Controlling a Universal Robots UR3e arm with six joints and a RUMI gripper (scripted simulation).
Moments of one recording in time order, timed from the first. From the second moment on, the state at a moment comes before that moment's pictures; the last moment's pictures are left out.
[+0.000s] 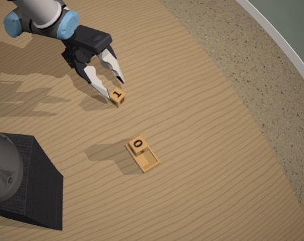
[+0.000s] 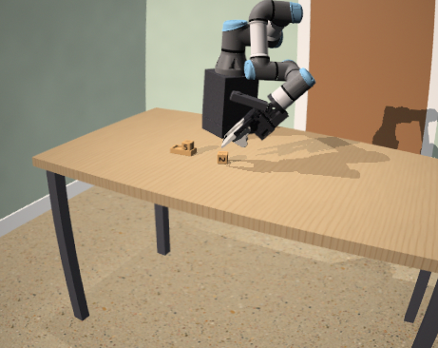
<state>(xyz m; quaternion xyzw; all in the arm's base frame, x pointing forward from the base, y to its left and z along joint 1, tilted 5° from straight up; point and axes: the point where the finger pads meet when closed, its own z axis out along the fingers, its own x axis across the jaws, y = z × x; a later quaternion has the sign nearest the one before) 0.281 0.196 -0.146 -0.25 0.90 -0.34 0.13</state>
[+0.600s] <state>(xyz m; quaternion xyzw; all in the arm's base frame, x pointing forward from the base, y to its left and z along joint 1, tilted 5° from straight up) 0.282 0.198 -0.175 -0.25 0.90 -0.34 0.13</state>
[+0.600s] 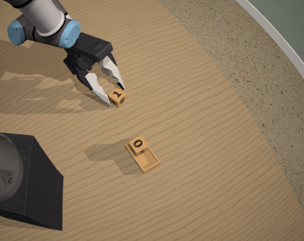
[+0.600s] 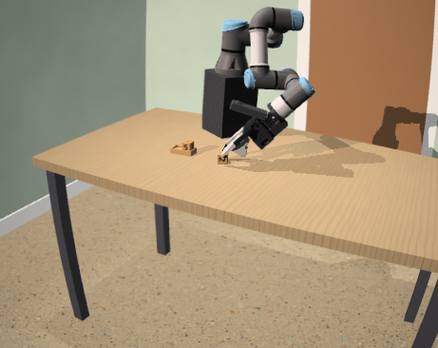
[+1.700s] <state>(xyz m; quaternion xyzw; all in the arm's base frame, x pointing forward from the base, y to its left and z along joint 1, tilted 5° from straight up) 0.284 0.201 -0.192 -0.25 0.90 -0.34 0.13</state>
